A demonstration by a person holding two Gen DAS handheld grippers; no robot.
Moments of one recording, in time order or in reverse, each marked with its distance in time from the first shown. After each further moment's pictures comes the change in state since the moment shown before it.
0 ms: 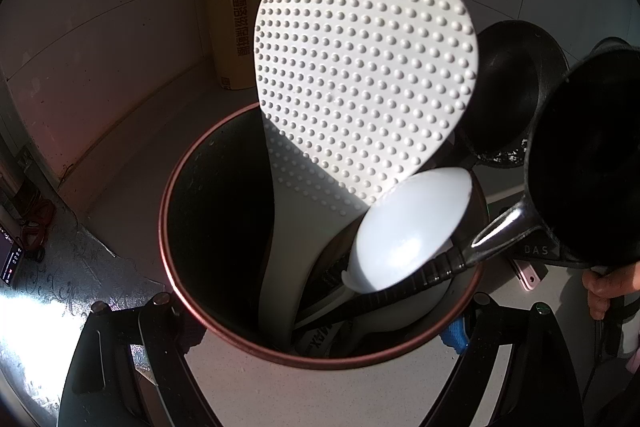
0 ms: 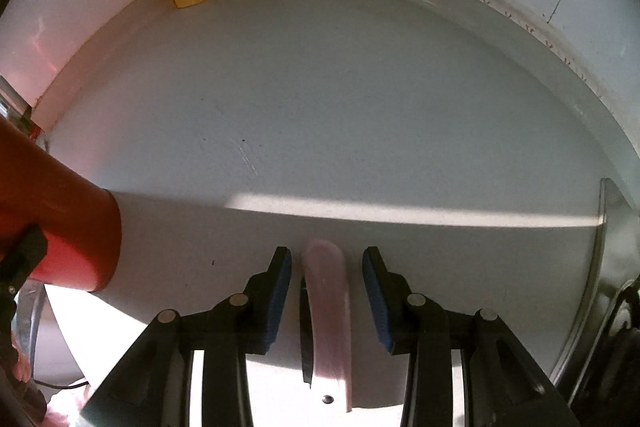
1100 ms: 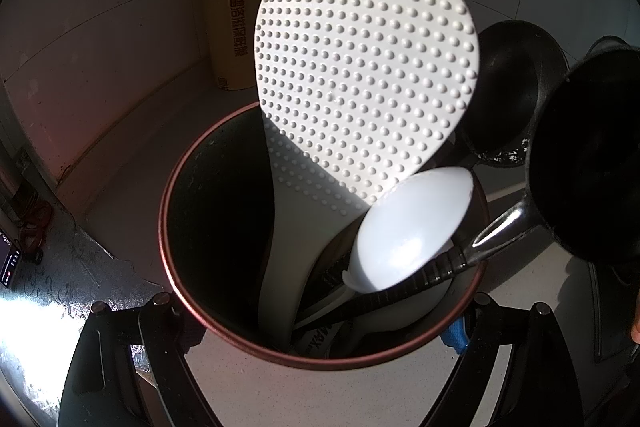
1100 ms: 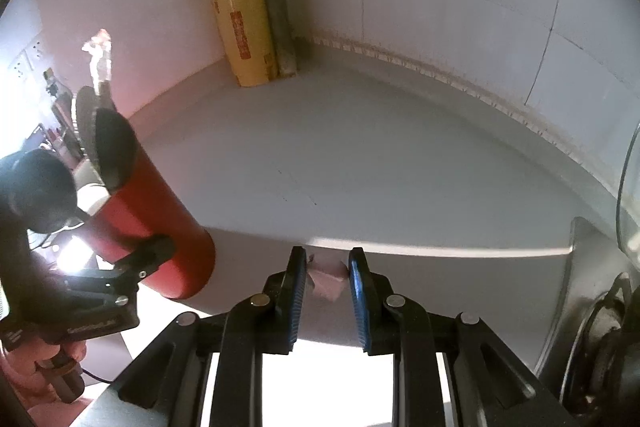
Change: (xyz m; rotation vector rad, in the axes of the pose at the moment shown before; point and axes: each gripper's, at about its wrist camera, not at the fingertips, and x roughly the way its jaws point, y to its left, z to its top) left arm 0.000 -0.001 0.000 -0.004 0.001 0.004; right arm -0.114 0.005 -0.066 -0.030 -0.306 0.080
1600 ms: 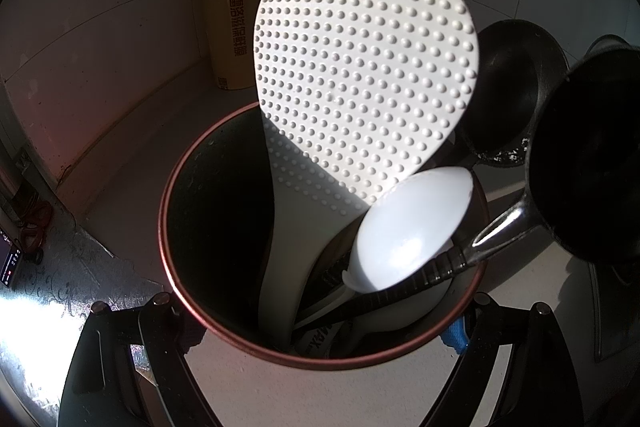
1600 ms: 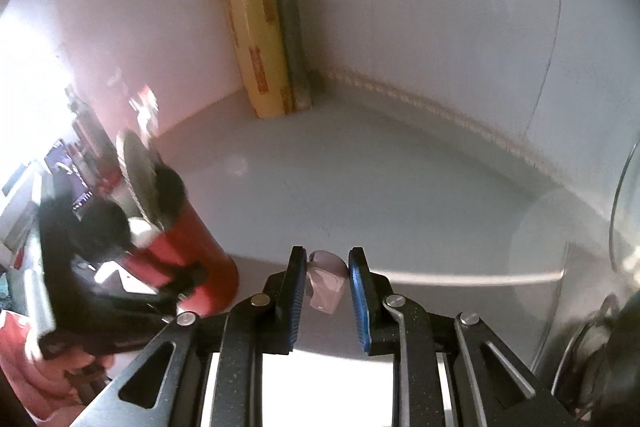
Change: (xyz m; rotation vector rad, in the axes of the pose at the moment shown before) left arm 0.000 0.000 0.000 0.000 -0.001 -0.001; right arm -0.045 0.006 0.028 -0.032 -0.103 0.035
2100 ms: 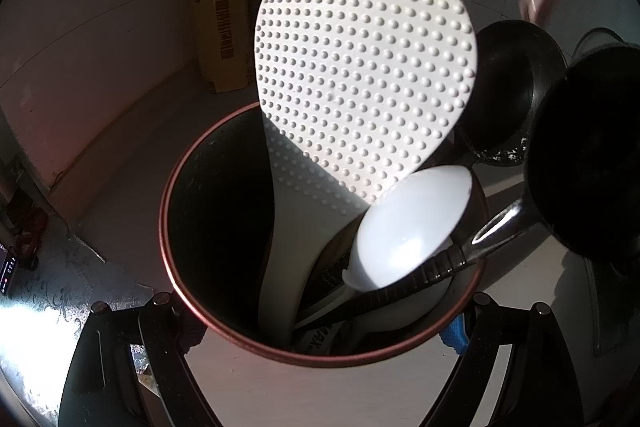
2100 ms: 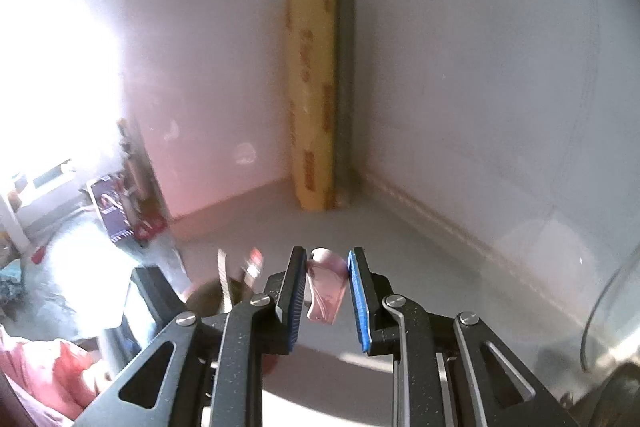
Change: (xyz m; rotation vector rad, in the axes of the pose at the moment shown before) left arm 0.005 0.015 0.001 0.028 -0.004 -0.027; right arm -0.079 0.040 0.068 -0.172 -0.230 0.092
